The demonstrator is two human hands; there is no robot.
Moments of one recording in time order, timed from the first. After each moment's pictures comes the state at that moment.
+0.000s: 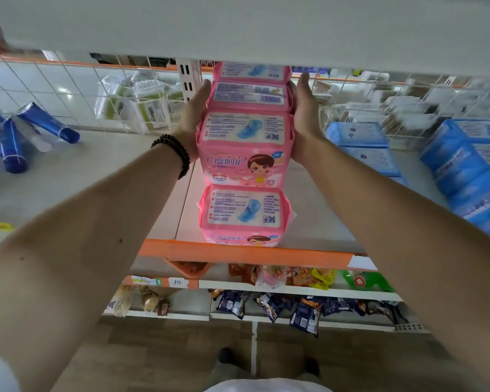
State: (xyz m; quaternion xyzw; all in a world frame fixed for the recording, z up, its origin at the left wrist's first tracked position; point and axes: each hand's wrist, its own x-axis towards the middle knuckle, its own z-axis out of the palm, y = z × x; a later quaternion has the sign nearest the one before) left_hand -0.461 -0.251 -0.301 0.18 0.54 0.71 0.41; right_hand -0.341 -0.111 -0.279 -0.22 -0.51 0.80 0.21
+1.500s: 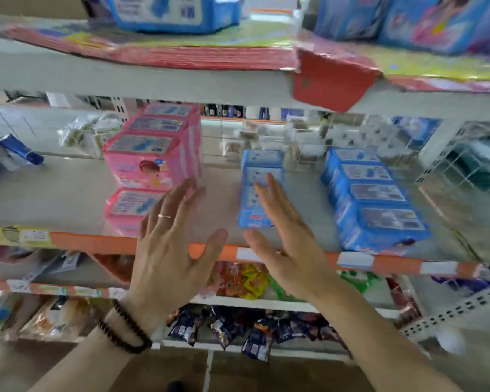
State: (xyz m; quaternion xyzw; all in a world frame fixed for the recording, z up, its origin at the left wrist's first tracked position) left_hand -0.101 -0.261 -0.272 0.39 0.84 0.34 -0.16; right_hand 0.007 -0.084 -0.261 -0.06 -0.92 0.36 0.17
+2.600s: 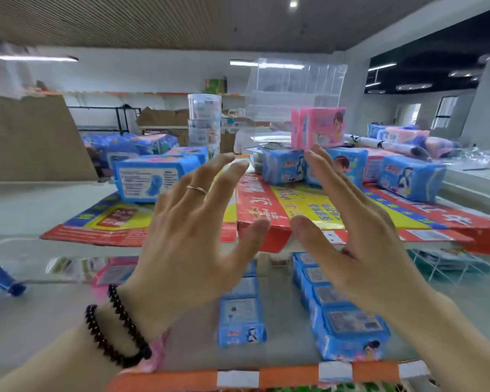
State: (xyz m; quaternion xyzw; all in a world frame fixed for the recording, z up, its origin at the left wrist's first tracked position) left_hand -0.071 -0.198 -0.043 0.51 0.73 0.30 -0.33; right_hand 0.069 -0.033 -0.046 -0.01 -0.87 0.14 0.47
